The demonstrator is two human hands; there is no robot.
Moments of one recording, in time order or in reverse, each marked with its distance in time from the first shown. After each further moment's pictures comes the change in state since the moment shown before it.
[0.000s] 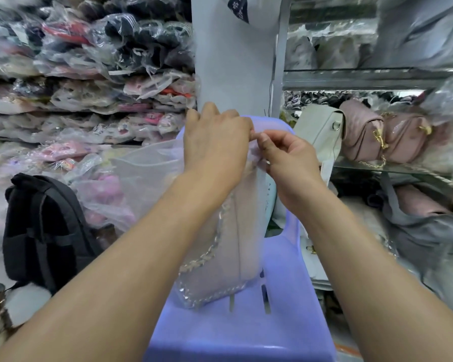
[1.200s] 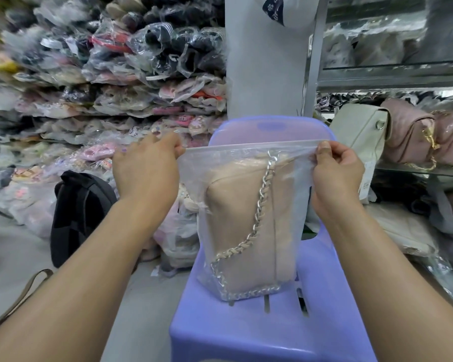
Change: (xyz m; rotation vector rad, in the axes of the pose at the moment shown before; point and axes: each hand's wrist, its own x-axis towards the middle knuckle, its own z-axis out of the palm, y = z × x) left_hand -0.070 -0.129 0.020 0.036 0.004 -0.373; right_hand 0.006 0.031 0.012 0.130 0.425 -0.023
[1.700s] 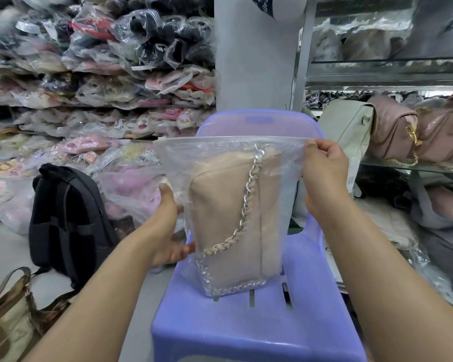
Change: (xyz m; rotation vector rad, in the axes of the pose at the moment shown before) left_hand -0.062 0.021 0.062 -1.326 -0.894 -1.058; right_hand 0.005 -0.002 -0.013 -0.205 -0.074 0.082
